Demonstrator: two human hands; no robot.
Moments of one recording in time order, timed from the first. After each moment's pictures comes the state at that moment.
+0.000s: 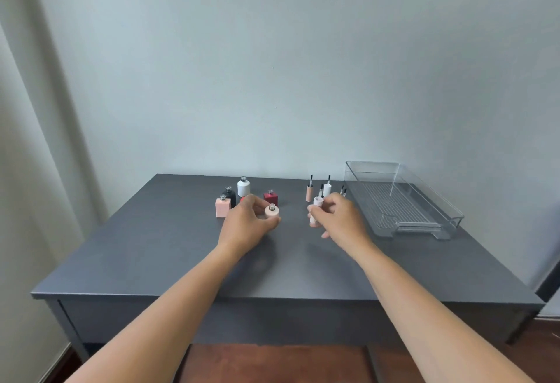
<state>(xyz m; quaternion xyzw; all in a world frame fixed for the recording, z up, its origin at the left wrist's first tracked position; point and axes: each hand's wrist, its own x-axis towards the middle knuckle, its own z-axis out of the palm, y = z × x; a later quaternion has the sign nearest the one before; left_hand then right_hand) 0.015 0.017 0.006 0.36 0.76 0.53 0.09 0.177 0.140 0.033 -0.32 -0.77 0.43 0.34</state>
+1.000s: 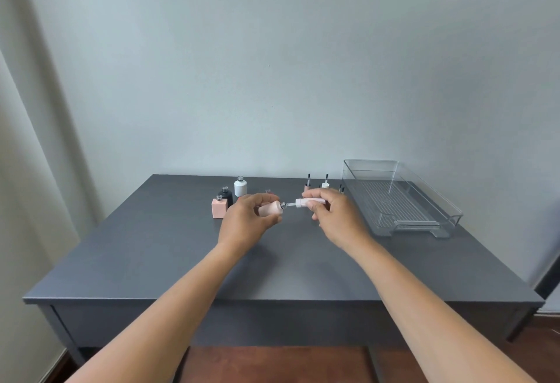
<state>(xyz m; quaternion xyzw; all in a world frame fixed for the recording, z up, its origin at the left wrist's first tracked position) 0.020 0.020 0.013 0.41 0.73 0.55 0.08 0.179 0.136 0.045 -0.25 -0.83 0.36 0.34</state>
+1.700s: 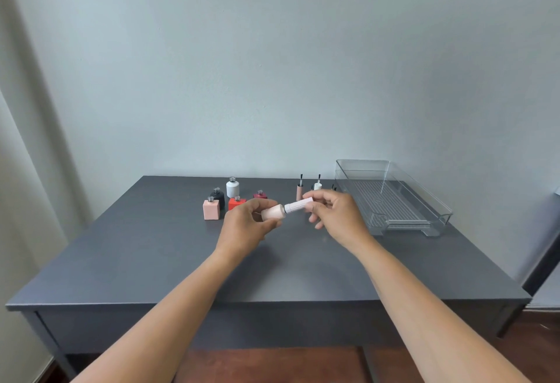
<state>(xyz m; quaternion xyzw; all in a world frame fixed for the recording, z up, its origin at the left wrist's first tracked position) 0.033 0.024 0.009 0.41 0.71 0.57 0.11 0.184 0.153 0.042 -0.25 -0.77 0.46 0.36</state>
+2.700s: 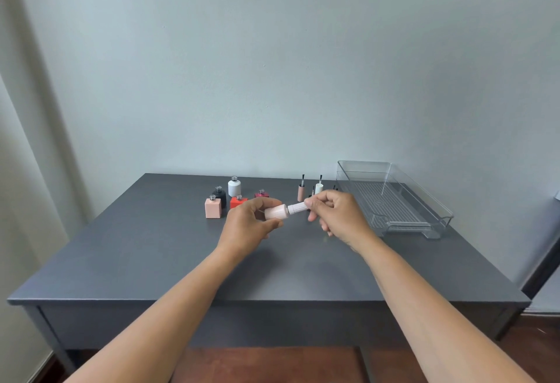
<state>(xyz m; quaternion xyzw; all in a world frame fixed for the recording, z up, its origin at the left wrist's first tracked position) 0.032 0.022 0.010 0.42 0.70 0.56 0.11 0.186 0.161 0.039 -0.24 -0.78 0.47 0.33</state>
